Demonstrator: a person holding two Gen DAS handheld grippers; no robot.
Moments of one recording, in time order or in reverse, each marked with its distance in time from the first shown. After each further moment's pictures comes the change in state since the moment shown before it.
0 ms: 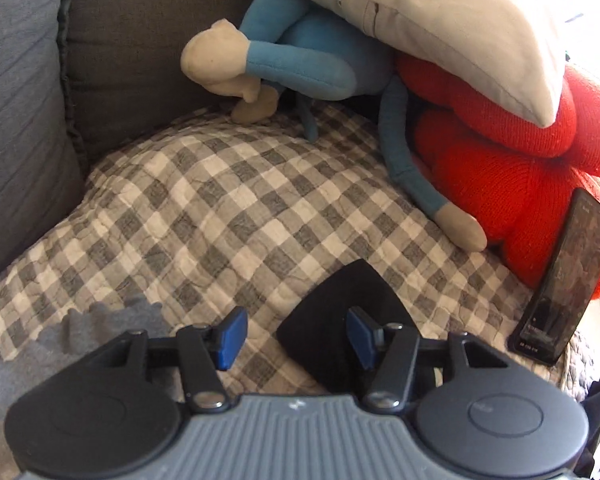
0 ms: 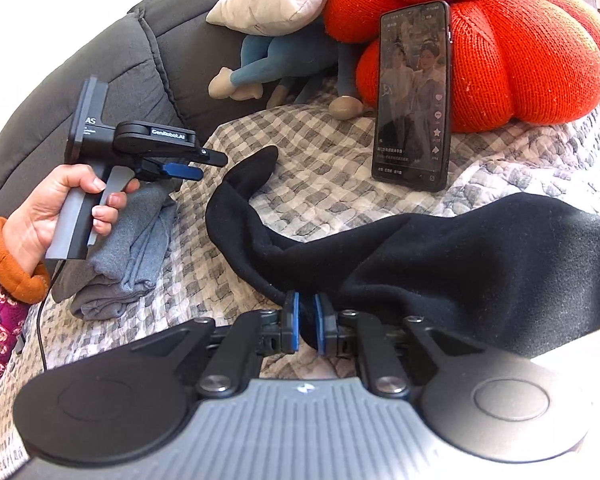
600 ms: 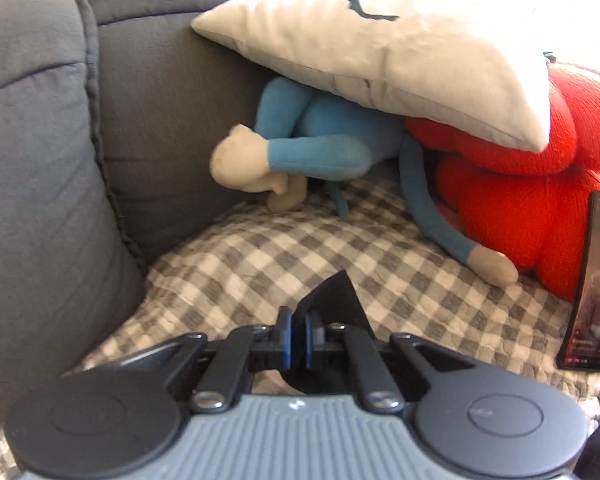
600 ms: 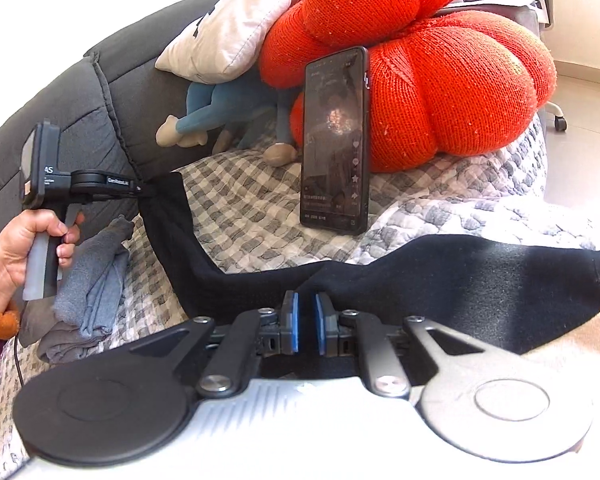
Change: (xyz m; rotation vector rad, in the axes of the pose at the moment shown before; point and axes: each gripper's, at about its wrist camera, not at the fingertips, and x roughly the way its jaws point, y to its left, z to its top) left arm -0.042 -0.012 -0.004 0.161 -0.208 0.234; right arm -0.015 -0.027 0.009 0.048 -0.098 -0.132
